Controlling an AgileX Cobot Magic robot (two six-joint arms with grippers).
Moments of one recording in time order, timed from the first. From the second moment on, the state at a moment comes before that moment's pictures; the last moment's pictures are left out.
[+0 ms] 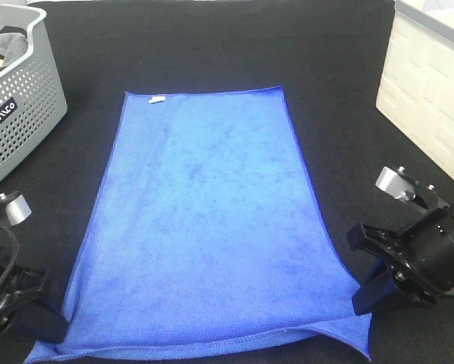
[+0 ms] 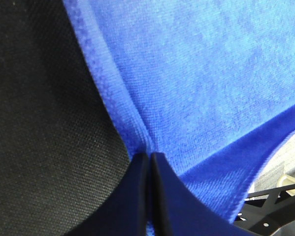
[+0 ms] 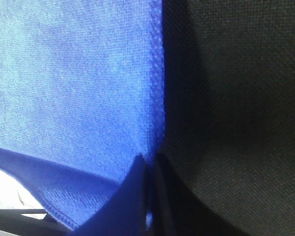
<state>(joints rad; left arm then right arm) -0.19 1.57 -0.45 -0.97 0.59 0.66 0.11 1.64 -0.54 0.82 0.67 -0.51</state>
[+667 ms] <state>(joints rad) -0.19 1.62 -0.81 -0.96 0.41 0.66 0.11 1.82 -1.08 0.80 0.74 -0.49</state>
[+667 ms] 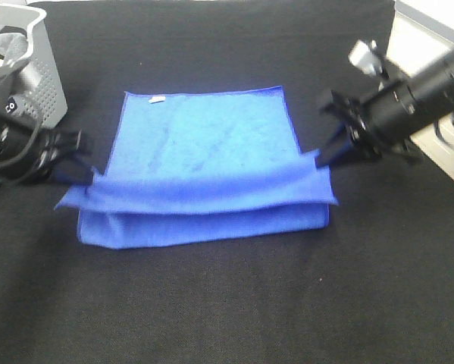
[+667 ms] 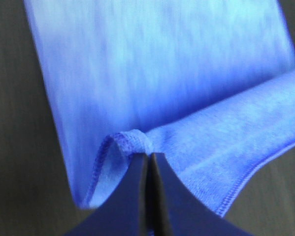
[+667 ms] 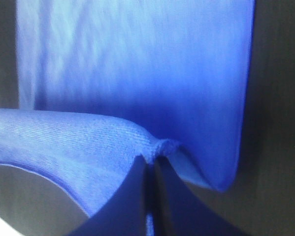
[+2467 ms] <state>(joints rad) -0.15 2.49 -1.93 -0.83 0.14 0.62 0.11 2.69 -2.41 0.64 0.62 -0.35</state>
